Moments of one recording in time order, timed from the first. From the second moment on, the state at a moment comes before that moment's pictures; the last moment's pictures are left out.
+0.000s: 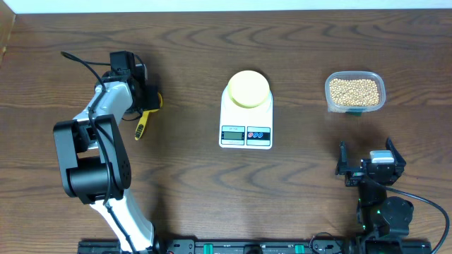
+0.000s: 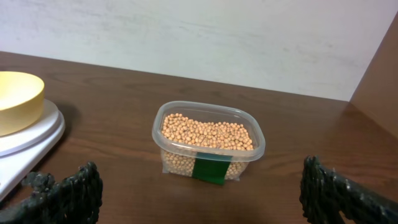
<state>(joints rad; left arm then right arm) 0.14 2.01 1.29 -0.52 0.04 -0.04 -0.03 0.01 0.01 -0.07 -0.02 -0.14</state>
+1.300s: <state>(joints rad) 0.14 1.99 1.29 -0.50 0.04 -0.20 -0.03 0.01 0.01 -0.07 -0.02 -0.14</state>
